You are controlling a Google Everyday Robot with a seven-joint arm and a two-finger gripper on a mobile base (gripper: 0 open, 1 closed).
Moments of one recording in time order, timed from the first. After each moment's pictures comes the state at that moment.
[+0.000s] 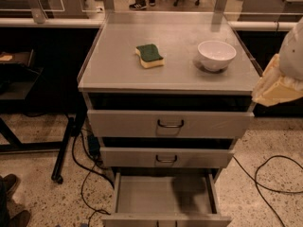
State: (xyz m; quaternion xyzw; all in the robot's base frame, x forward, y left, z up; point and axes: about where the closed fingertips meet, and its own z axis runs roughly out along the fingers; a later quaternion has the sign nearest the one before) arm 0.430 -0.218 0.959 -0.60 0.79 -0.02 0.16
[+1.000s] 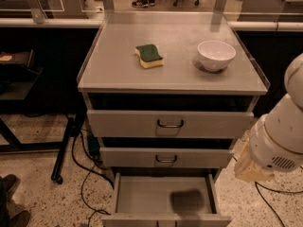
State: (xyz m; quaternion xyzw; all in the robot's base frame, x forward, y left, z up) arm 0.354 -0.208 0.807 -0.60 0.80 0.04 0.06
